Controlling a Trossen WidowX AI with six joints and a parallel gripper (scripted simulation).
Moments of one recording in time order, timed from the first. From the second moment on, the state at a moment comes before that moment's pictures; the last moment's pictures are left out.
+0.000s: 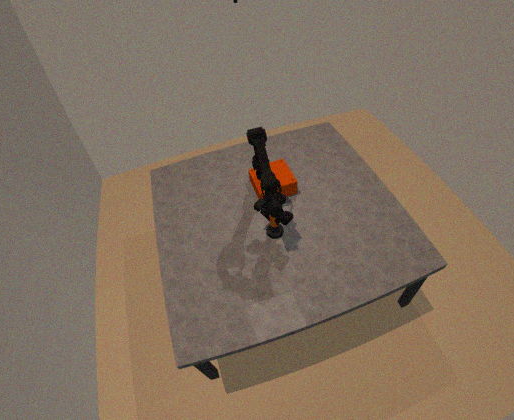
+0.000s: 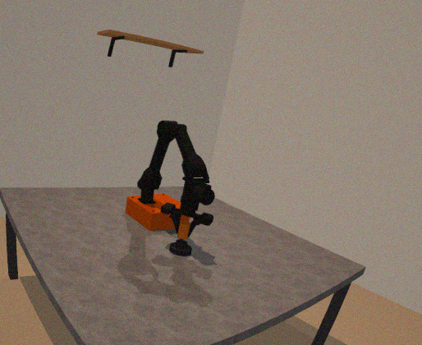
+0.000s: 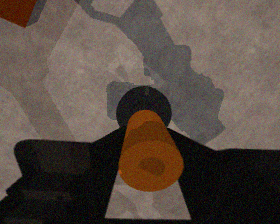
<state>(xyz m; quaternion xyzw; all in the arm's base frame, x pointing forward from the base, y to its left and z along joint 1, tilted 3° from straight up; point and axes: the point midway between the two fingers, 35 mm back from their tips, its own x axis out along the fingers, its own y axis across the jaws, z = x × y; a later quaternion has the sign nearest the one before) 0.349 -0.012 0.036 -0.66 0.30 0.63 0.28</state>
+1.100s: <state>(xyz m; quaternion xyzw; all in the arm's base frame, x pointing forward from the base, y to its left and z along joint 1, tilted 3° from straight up) 0.350 -0.012 0.037 -0.67 0.29 0.63 0.26</state>
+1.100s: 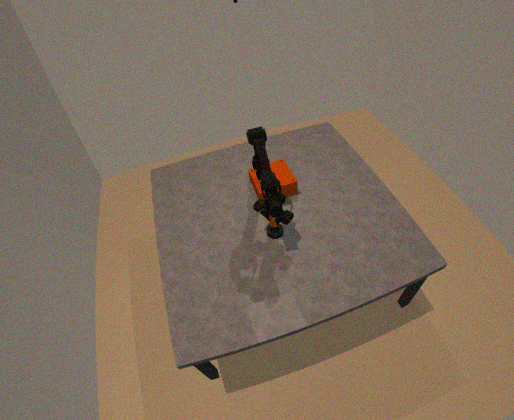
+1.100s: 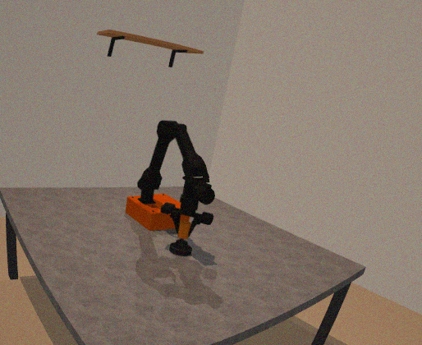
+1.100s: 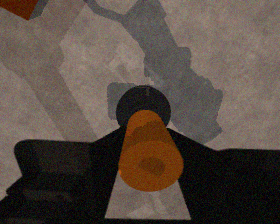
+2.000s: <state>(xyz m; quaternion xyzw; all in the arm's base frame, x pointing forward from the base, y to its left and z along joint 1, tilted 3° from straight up) 0.350 -0.012 0.034 -0.69 0.24 0.65 0.21</state>
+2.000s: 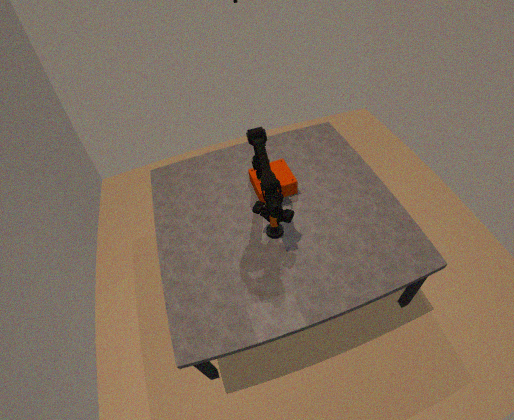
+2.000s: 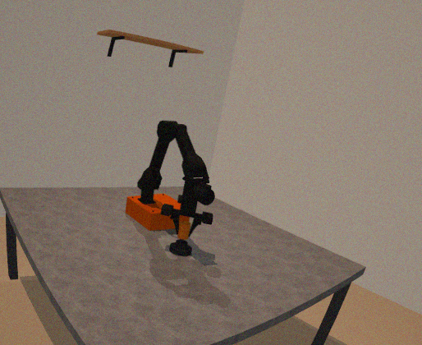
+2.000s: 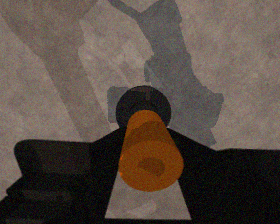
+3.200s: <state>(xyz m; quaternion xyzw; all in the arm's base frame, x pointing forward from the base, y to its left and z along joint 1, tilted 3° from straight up) 0.350 -0.012 0.035 -0.71 0.17 0.67 0.13</state>
